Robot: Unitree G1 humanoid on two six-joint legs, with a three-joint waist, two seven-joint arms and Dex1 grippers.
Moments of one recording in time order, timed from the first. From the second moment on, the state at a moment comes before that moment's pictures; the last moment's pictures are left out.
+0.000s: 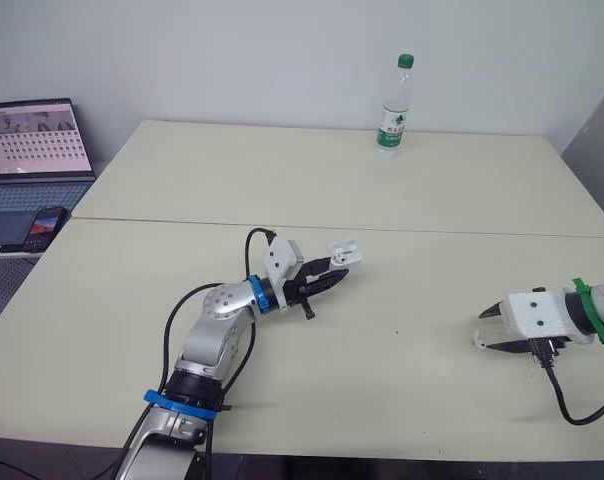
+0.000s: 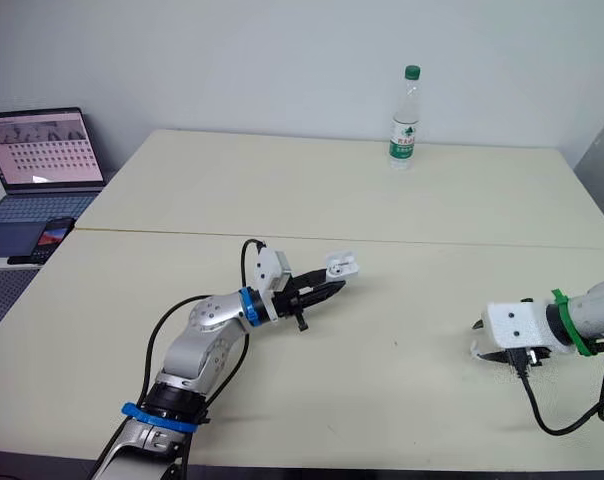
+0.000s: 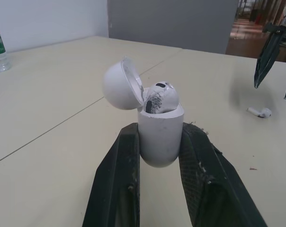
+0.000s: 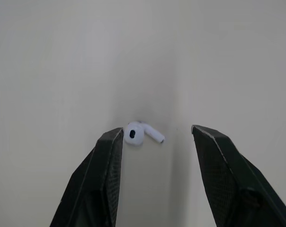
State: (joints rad) left arm -0.42 0.28 -0.14 0.14 -0.30 0.10 -0.91; right arm -0.18 -1.27 0.10 -0.07 0.06 -0.17 1.28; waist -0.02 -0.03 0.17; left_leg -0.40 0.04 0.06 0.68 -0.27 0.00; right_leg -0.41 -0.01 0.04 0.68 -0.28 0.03
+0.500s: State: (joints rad) left arm -0.39 0.29 -0.13 0.12 -0.30 0.10 -0.90; right arm -0.49 -1.07 0.24 0.19 -0.10 -0.26 1.34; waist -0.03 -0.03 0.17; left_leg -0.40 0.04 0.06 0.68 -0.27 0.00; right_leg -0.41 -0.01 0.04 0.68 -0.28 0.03
